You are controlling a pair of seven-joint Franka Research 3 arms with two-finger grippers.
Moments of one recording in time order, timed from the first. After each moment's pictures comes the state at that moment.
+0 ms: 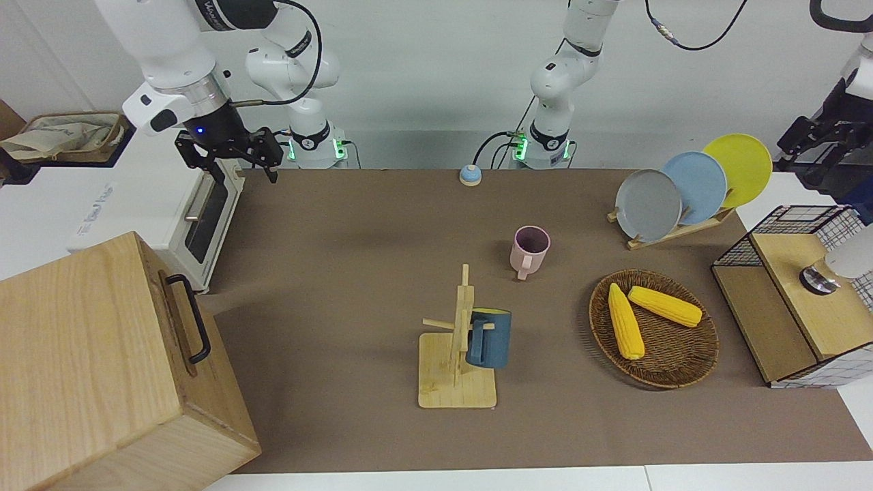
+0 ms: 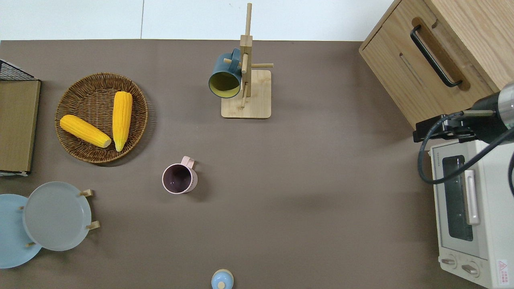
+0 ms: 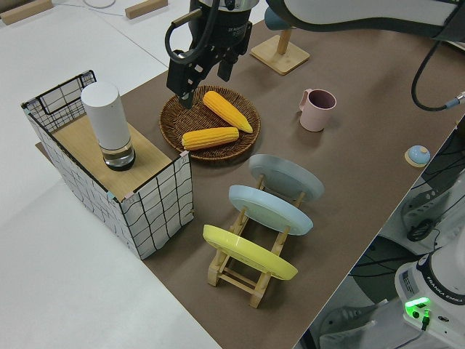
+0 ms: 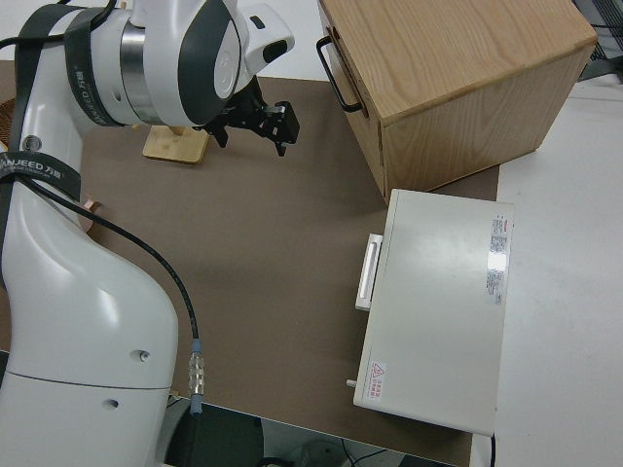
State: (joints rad) left arm 0.65 0.08 -0.24 -1.45 -0.02 1.65 0.39; right arm -0.03 0.08 0.08 -1.43 0.05 1.49 0.09
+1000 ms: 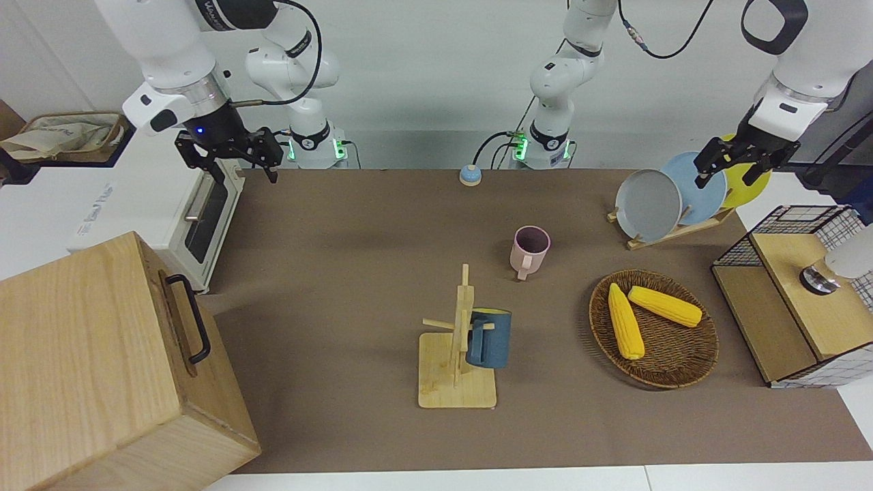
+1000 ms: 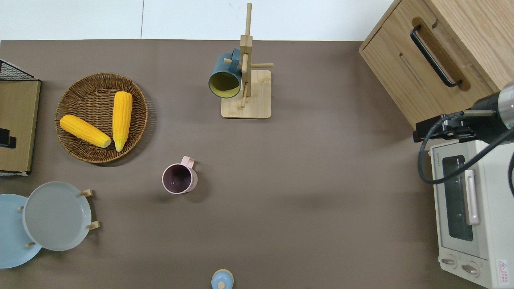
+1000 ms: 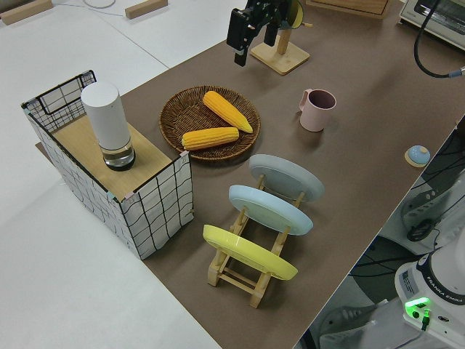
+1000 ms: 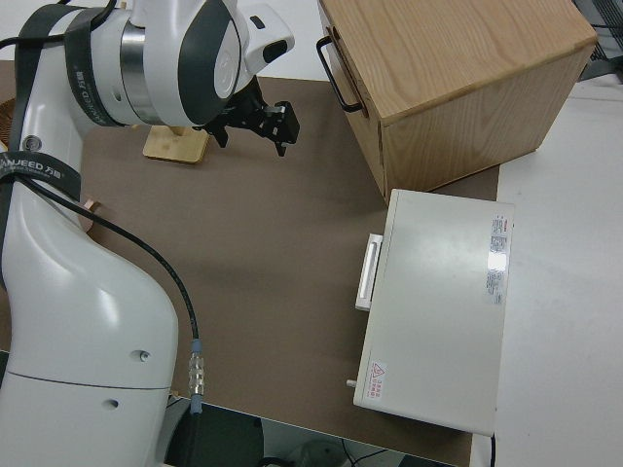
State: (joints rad) left arm 0.63 0.09 -0.49 -1.46 0.06 1.55 0.13; right arm -0.03 0.08 0.08 -1.43 0.05 1.49 0.09
